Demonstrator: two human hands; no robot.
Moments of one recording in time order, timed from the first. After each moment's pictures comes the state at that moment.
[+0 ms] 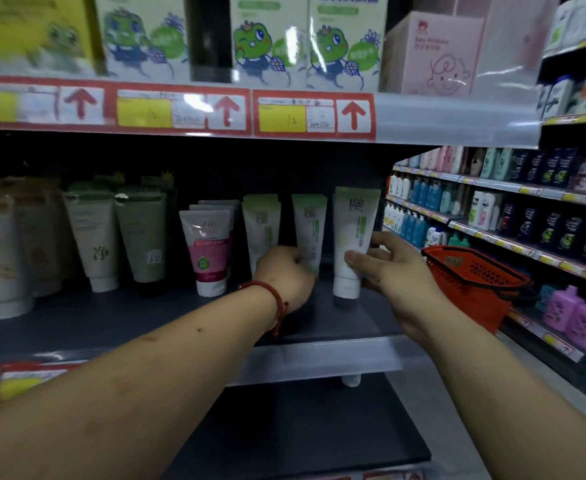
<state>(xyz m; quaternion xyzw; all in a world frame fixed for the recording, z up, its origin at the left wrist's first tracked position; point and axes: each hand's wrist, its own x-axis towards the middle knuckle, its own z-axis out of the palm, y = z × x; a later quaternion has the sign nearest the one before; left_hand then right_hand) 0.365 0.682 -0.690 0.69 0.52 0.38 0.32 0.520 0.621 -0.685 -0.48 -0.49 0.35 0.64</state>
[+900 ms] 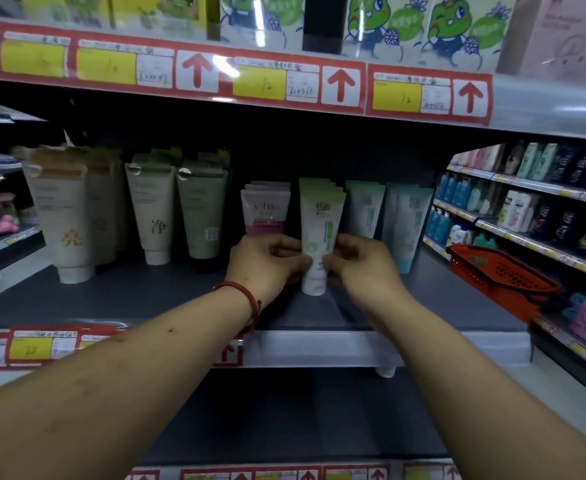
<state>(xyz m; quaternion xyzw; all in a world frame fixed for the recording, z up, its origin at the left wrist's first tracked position) 0.263 0.691 -0.710 0.60 0.44 0.54 0.40 0.417 0.667 -0.709 -0.54 -0.56 0.29 0.55</state>
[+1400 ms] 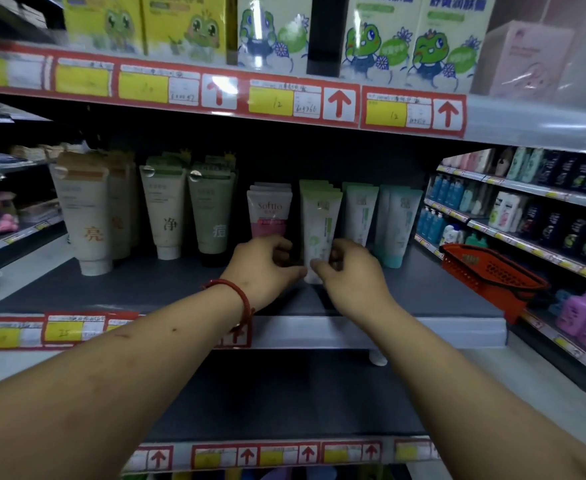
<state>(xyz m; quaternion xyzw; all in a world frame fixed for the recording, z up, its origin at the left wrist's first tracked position) 0.237 0.664 -0.701 0.74 0.50 0.39 0.22 0.395 0.627 -0.701 -0.64 -0.63 0.11 0.43</state>
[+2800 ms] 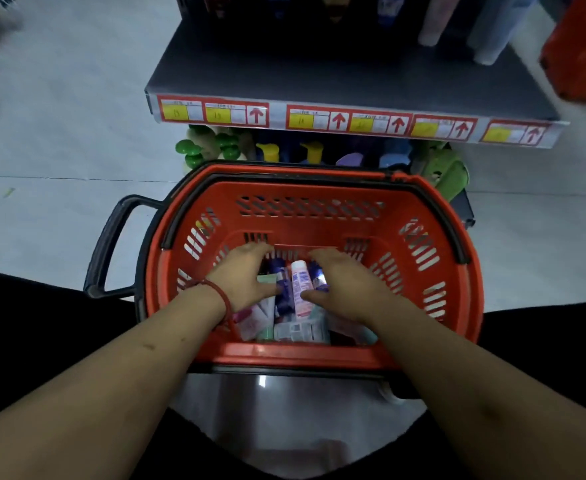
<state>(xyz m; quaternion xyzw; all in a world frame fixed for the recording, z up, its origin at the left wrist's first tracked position) 0.062 0.396 -1.056 0.76 0.58 0.01 0.30 0.273 0.371 -1.046 -0.59 -0.76 0.28 -0.01</state>
